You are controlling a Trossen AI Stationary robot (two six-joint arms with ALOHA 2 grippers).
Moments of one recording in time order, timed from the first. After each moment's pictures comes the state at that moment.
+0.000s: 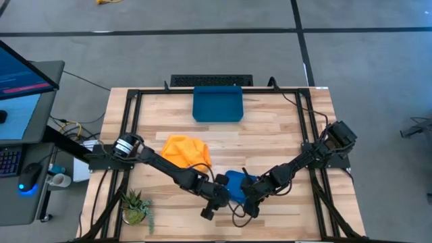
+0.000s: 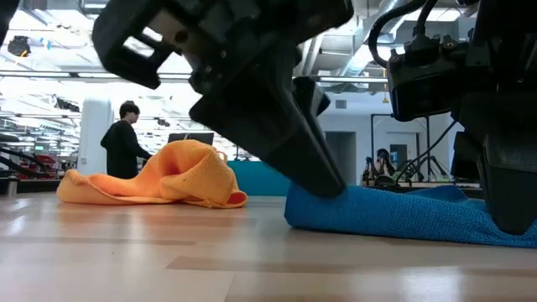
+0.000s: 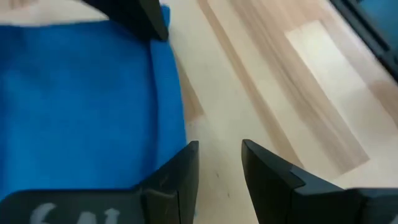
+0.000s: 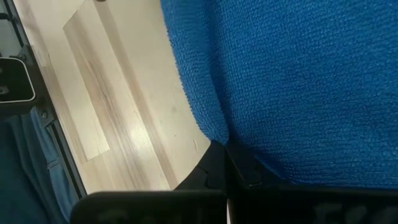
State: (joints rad) left arm -0.40 2.08 1.36 -0.12 0.02 0.02; right arm 0.54 1.81 0.89 -0.17 -0.11 1.01
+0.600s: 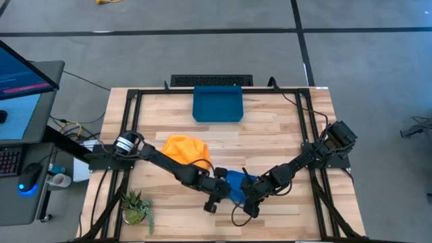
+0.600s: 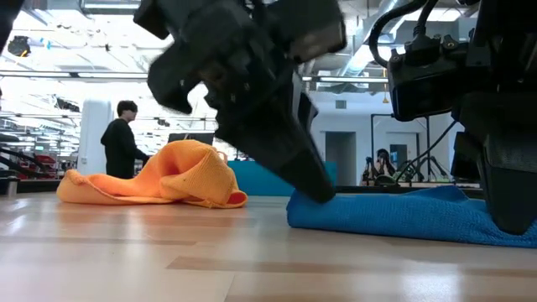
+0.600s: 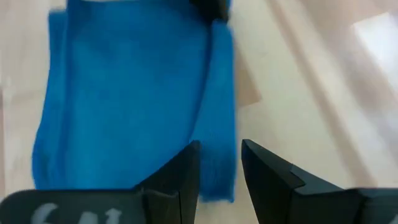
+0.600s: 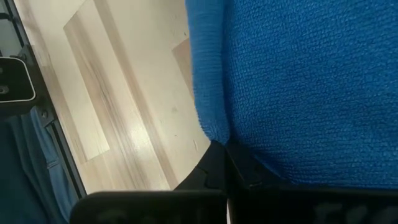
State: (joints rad) left arm -0.36 2.08 1.34 -0.15 -0.07 -0.03; right arm 0.54 1.81 0.89 -0.16 -0.10 1.01
